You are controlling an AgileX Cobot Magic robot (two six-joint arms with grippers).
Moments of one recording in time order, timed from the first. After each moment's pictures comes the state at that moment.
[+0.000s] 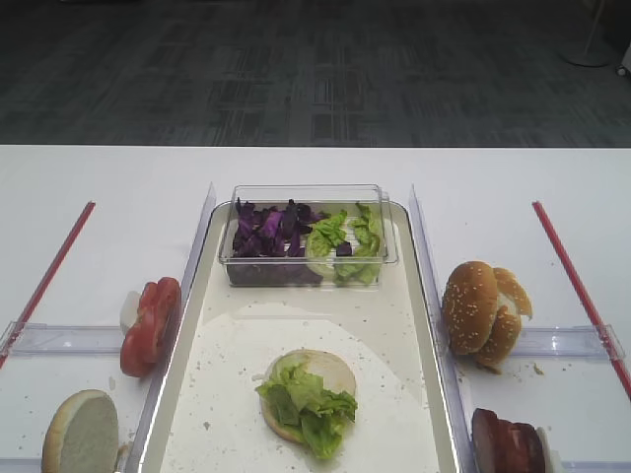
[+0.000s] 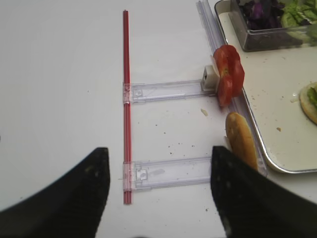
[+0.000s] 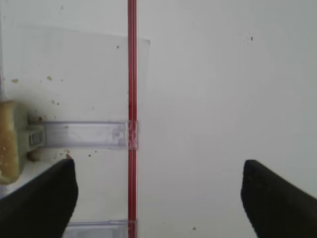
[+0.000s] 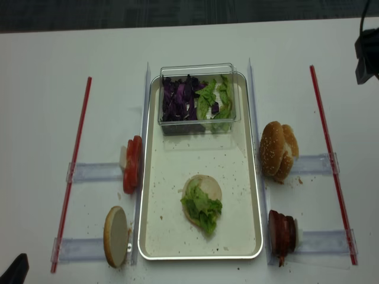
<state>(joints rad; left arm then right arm) -0.02 -0.02 -0.49 -0.01 1.19 -0.02 -0.10 1.45 -1.24 0.03 1.16 -0.13</state>
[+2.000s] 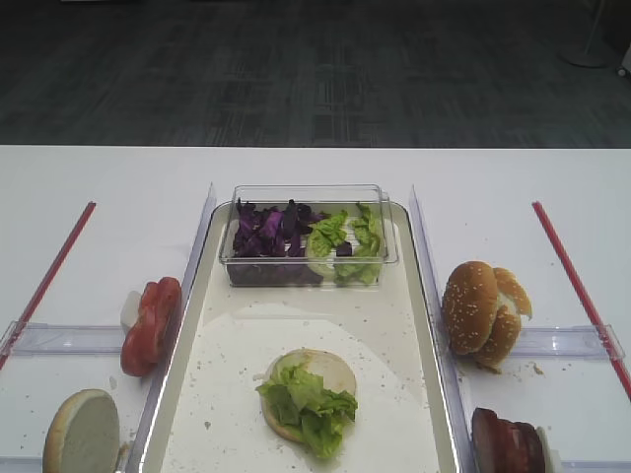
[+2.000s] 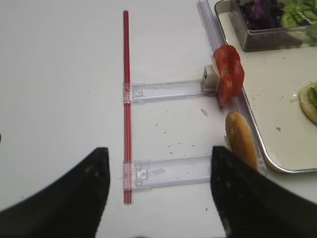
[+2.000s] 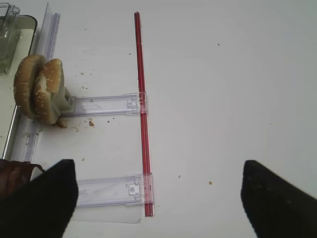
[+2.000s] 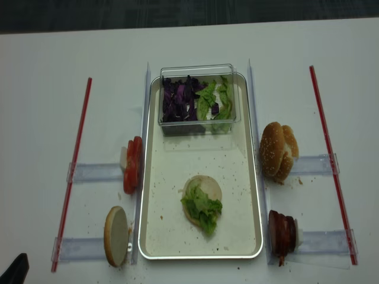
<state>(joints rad) -0.02 -0.02 -0.49 -0.01 1.19 -0.02 -0.10 0.08 -0.48 0.03 1.13 -0.02</state>
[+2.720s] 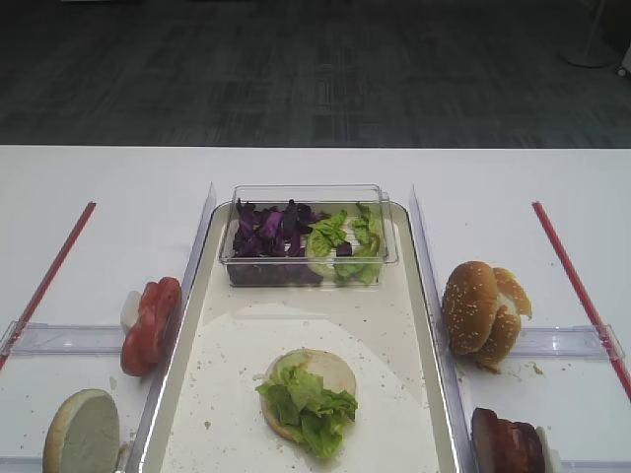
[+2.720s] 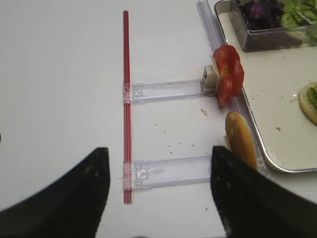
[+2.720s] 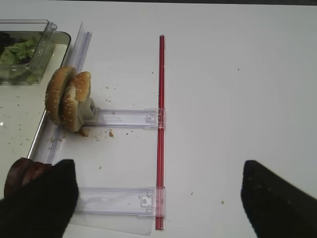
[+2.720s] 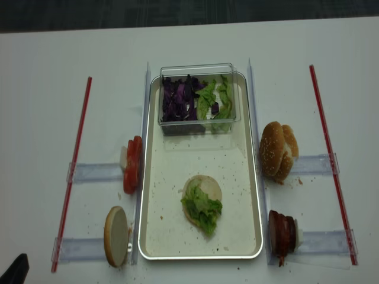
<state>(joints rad) -0.02 -0.02 -0.49 -0.01 1.19 -0.02 0.01 -0.01 -0.48 0.03 1.13 -0.02</state>
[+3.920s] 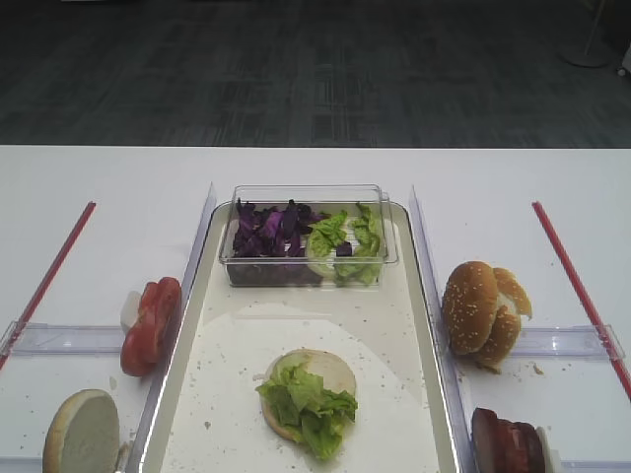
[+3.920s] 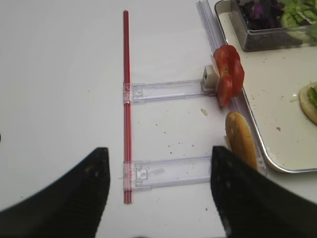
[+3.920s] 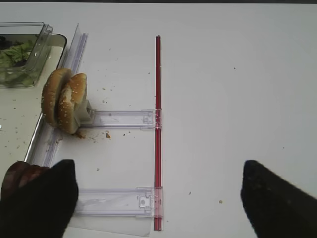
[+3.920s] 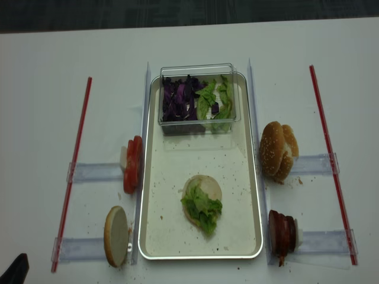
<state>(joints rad) -0.02 -0.02 -0.49 -0.01 1.19 -0.02 0.02 -0.02 -0.48 0.01 1.13 0.01</state>
